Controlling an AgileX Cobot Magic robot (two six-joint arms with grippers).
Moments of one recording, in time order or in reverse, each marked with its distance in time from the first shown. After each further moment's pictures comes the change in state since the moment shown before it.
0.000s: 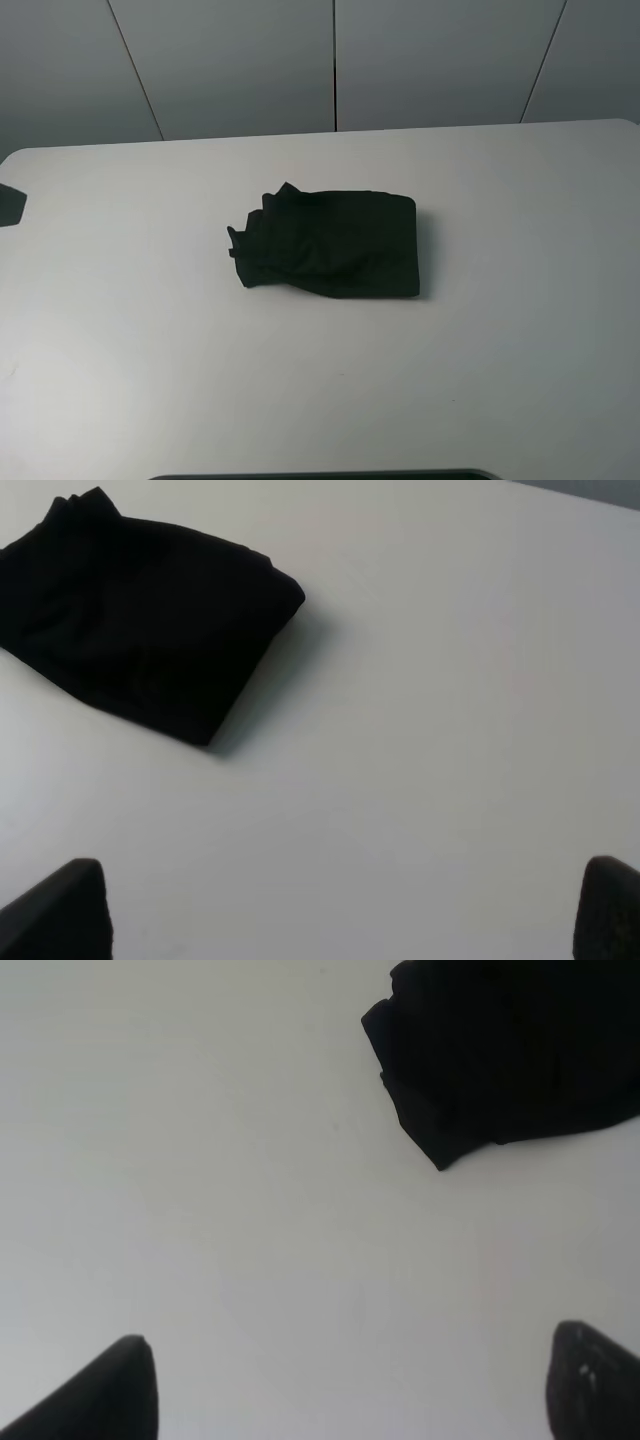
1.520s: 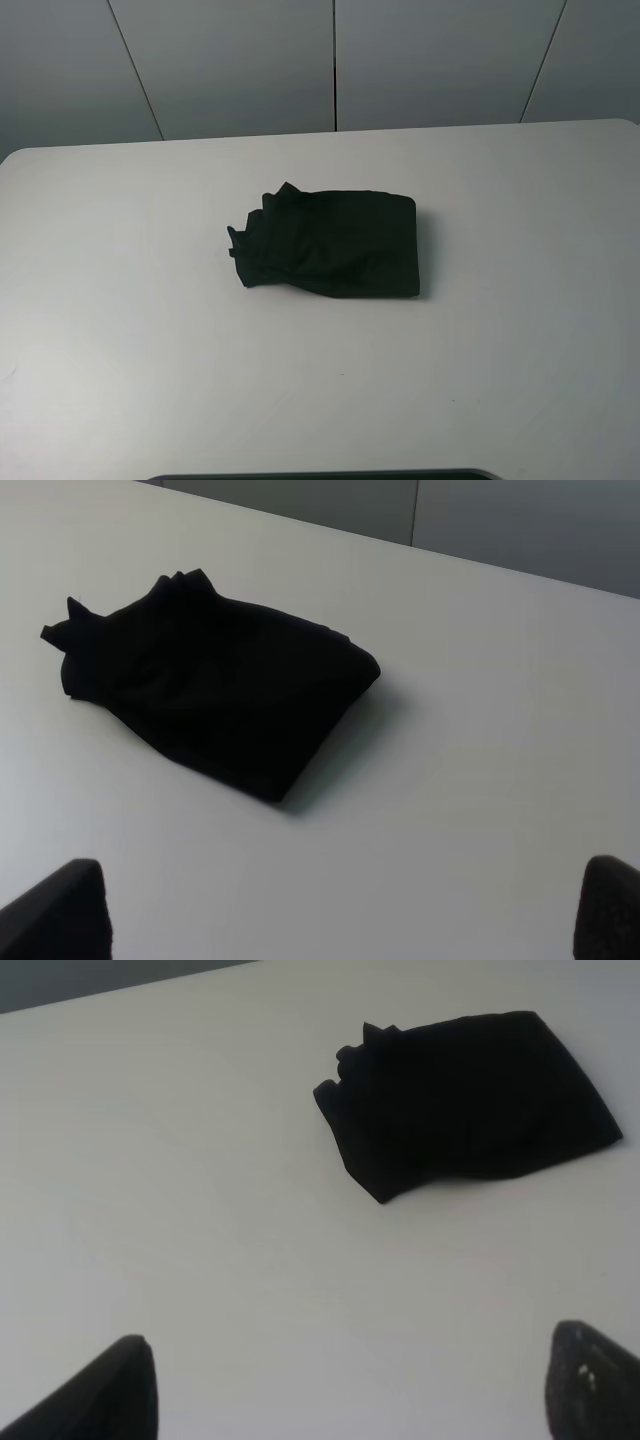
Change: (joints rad) left arm 0.000 -0.685 0.213 -0.076 0.129 0.013; right arm 0.000 -0.207 0.096 0.113 -0.058 -0.060
